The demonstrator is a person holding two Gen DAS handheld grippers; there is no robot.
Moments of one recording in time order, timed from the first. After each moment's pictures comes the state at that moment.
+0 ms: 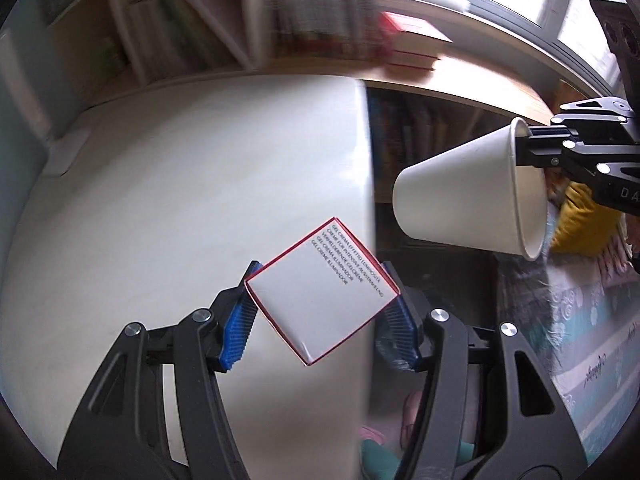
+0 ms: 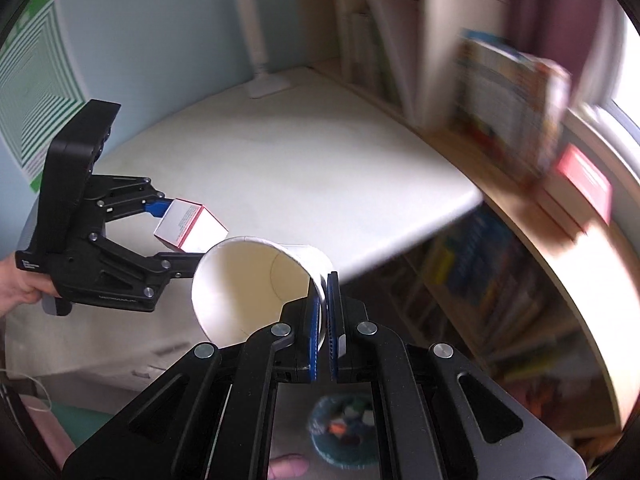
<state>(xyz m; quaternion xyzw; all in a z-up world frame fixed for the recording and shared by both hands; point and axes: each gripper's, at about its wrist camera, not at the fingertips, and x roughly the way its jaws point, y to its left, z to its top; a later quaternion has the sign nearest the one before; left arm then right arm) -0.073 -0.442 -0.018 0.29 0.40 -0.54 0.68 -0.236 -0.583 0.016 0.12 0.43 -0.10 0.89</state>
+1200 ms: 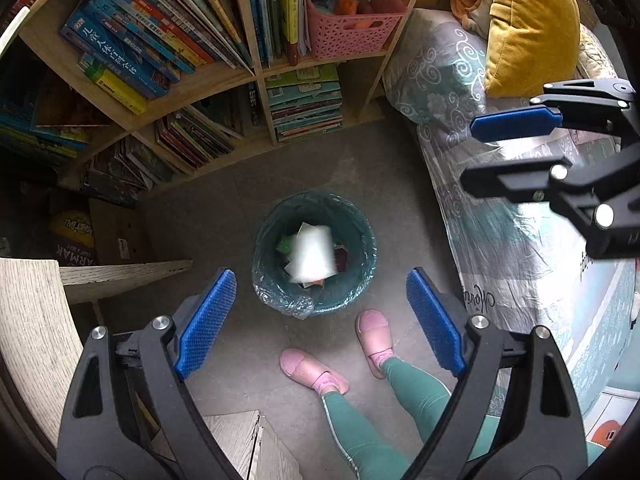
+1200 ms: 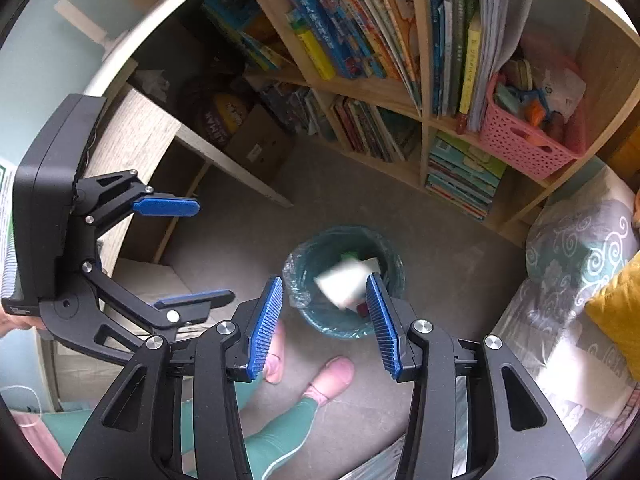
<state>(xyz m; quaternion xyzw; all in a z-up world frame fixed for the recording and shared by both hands) -0.301 -0.538 -0.198 0.45 0.46 -0.60 0.48 -0.440 -0.608 -0.180 0.35 0.51 -0.20 0.76</state>
